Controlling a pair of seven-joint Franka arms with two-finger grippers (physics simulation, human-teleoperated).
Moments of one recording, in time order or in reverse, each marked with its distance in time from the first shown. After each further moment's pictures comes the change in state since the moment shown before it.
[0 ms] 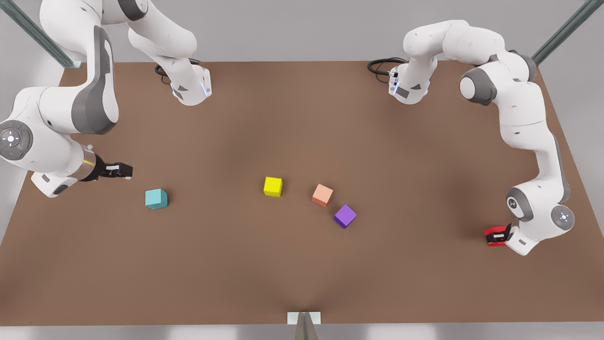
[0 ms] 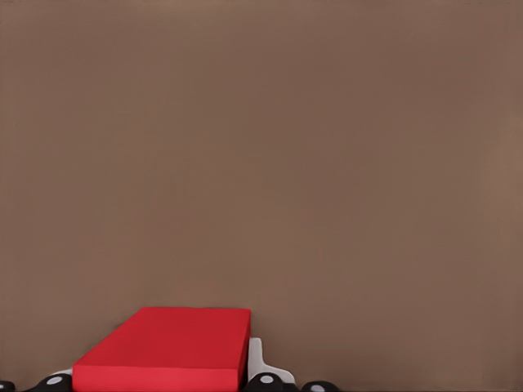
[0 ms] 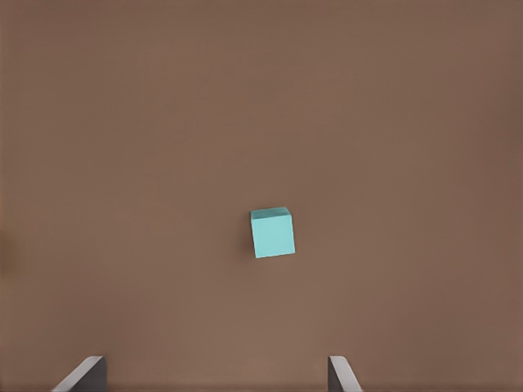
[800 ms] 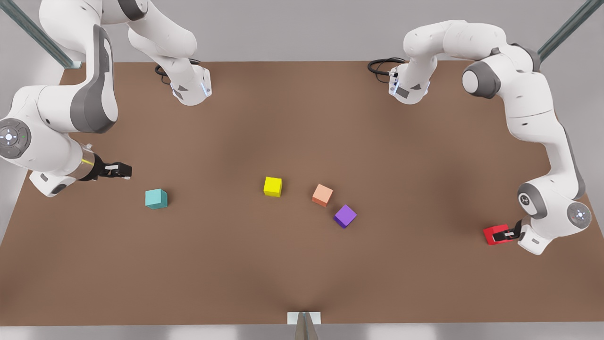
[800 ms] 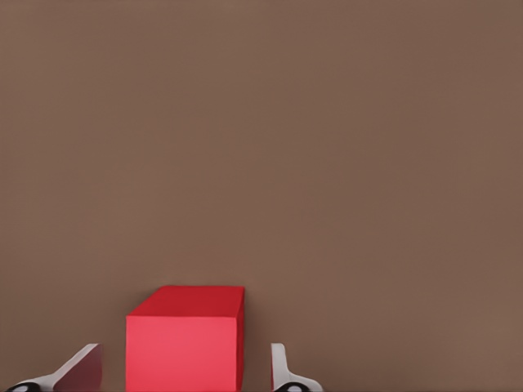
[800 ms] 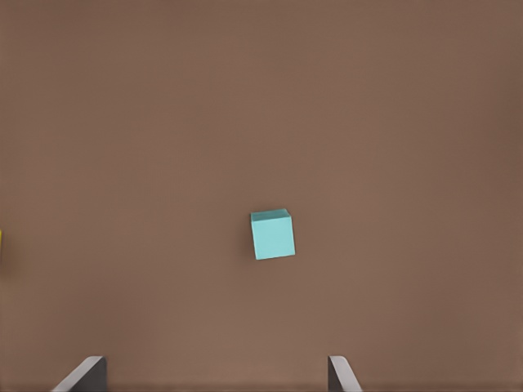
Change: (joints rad) left arm 0.007 -0.050 0.010 0.014 0.011 -0.088 -0.081; right arm 0.000 -0.002 0.000 0.006 0.001 0.000 0.004
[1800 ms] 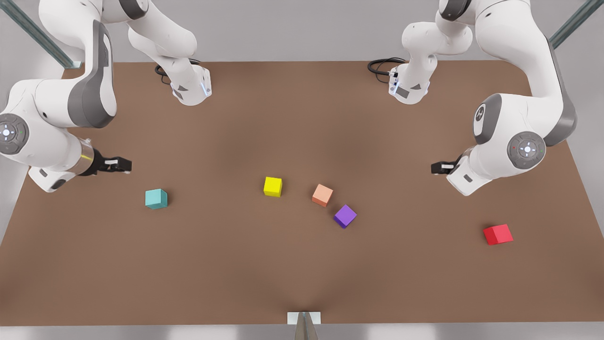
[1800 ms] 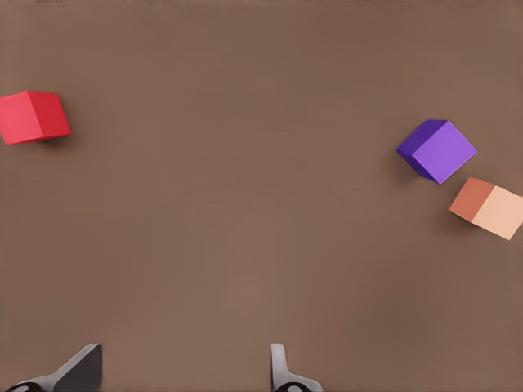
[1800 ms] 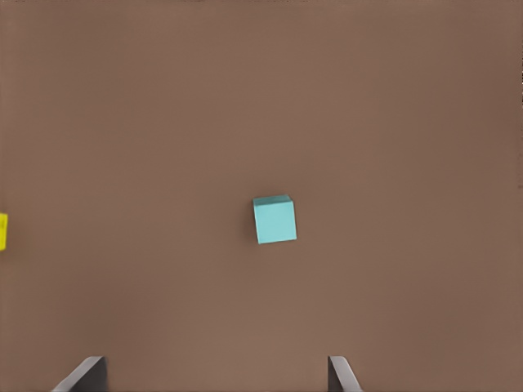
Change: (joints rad) left arm -0.380 -0.601 -0.115 -0.128 0.085 -0.742 -0.297; right arm 0.004 -0.009 0.003 0.021 0.002 -0.048 -0.002
